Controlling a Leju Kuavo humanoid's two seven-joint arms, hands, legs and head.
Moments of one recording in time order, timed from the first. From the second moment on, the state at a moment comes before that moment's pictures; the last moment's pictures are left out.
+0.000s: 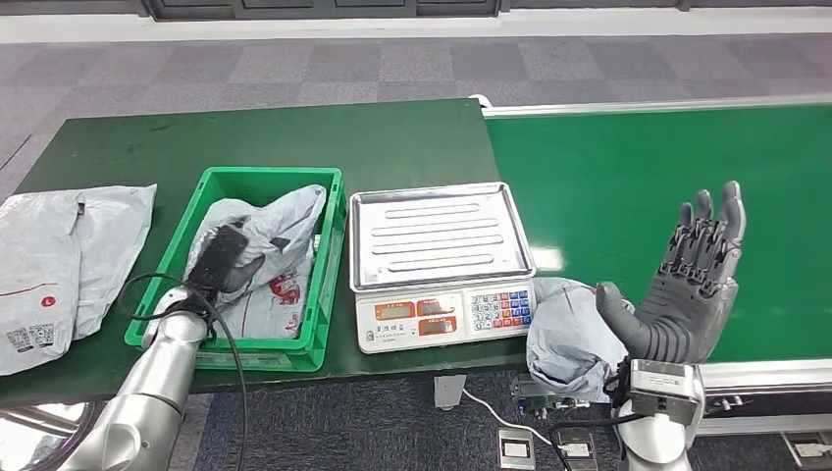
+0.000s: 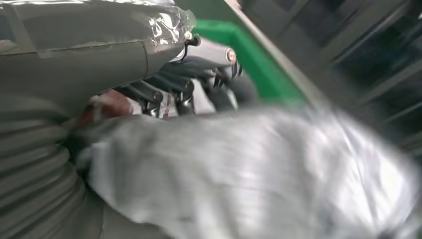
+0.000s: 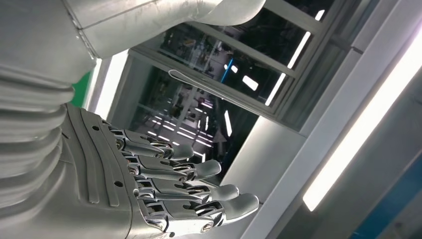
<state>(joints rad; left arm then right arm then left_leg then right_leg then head) -0.56 -0.03 0.19 -0.70 -0.66 0.10 -0.37 -0.02 0.04 0.01 -1.88 0.41 -0.49 -0.62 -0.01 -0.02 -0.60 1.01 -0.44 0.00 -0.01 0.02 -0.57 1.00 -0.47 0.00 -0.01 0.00</state>
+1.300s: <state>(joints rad) -0.32 -0.11 0.04 -1.26 -0.05 -0.07 -0.53 -0.17 0.02 -0.09 -1.56 0.65 -0.39 -0.21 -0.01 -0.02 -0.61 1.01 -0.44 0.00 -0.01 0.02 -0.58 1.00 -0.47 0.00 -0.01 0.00</state>
